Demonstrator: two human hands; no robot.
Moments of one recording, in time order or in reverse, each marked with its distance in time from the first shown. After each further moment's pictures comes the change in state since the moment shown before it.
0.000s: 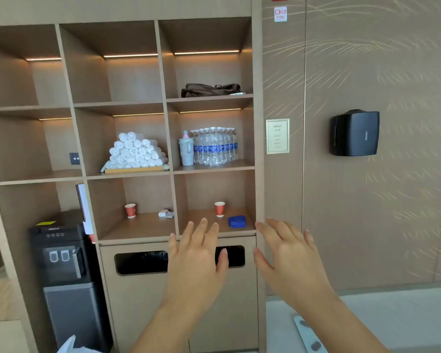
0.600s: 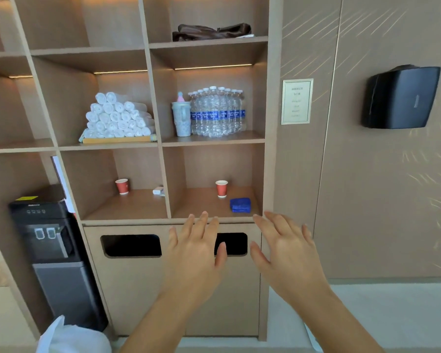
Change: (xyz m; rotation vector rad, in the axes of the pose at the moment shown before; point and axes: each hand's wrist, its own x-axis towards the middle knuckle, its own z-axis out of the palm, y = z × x) left_hand 0.071 0.007 0.174 -0.013 -0.162 -0.043; right_hand 0.059 0.073 0.171 0.059 -0.058 -0.015
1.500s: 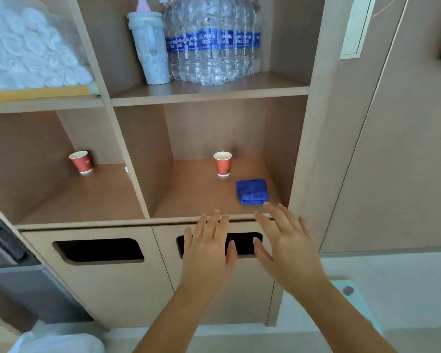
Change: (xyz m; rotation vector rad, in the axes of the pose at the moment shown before) left_hand 0.165 -0.073 0.287 -0.180 -0.212 0.006; right_hand 0.128 0.063 0.302 0.052 -0.159 -0.012
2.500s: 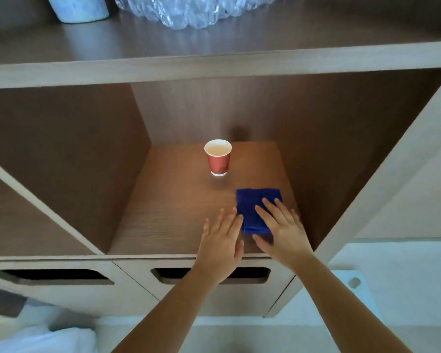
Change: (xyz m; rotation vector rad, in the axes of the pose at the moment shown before) left_hand 0.170 -0.060 0.215 -0.104 -0.325 0.093; right_hand 0.110 0.144 0.259 0.152 -0.476 0.012
